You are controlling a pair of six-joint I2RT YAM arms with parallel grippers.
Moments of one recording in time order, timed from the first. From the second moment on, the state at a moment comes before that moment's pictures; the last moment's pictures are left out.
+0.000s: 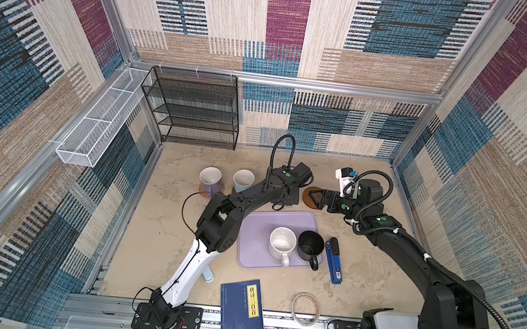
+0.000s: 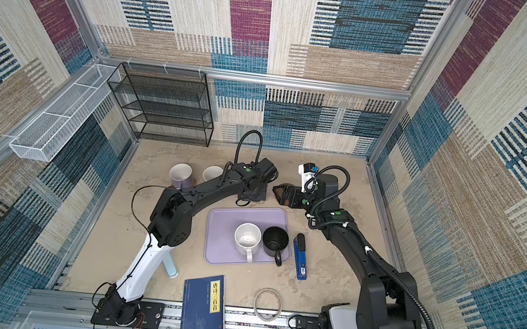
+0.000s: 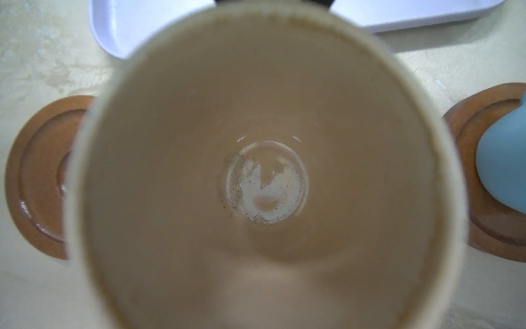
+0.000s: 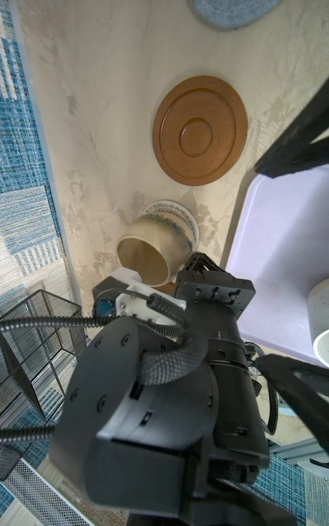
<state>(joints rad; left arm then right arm) -0.74 2.37 2.13 -0.95 -0.24 -0.72 0.22 1.35 0.87 -0.04 -0.49 0.35</state>
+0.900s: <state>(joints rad) -0.73 2.30 2.01 -0.84 -0.20 -0.76 0.22 1.35 0.87 -0.04 -0.49 0.35</state>
